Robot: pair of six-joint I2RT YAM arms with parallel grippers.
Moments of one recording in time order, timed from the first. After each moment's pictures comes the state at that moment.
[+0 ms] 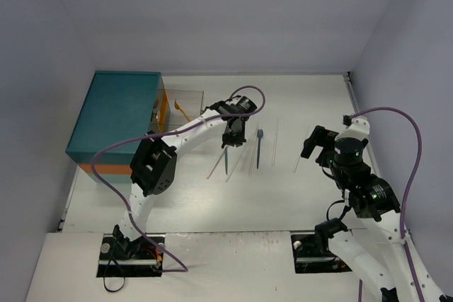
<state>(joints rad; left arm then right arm) -0.78 2.11 1.86 -0.91 -0.15 -0.67 0.36 0.64 0.87 -0.71 0.37 0.44</state>
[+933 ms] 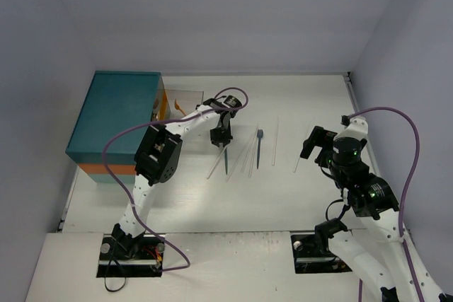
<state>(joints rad) -0.65 2.25 1.86 -0.91 -0.15 -0.71 0.36 0.65 0.86 -0.71 0.37 0.44</state>
